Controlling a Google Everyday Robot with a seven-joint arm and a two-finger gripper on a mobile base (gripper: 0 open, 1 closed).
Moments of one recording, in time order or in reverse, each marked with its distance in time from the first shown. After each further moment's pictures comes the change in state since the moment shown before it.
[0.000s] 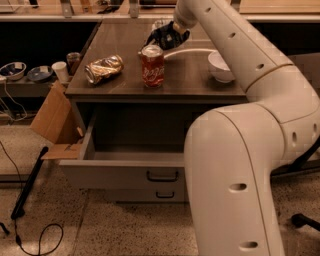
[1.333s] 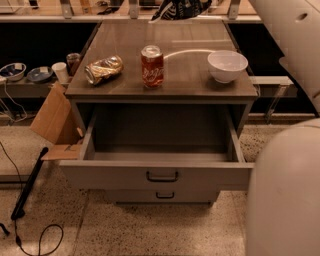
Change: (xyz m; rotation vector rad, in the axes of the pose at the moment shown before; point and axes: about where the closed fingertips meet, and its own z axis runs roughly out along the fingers) arm -0.002 -0.064 -0.124 0.150 -0.184 0.190
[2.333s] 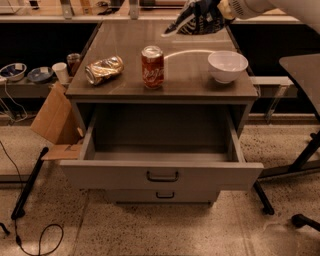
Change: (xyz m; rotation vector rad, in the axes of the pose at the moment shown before) arm 0.061 0.013 -0.105 0.033 -0.016 0.078
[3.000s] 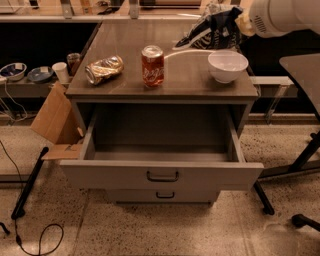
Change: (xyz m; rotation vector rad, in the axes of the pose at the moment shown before) arm 0.042 0.012 -0.057 0.005 0.027 0.042
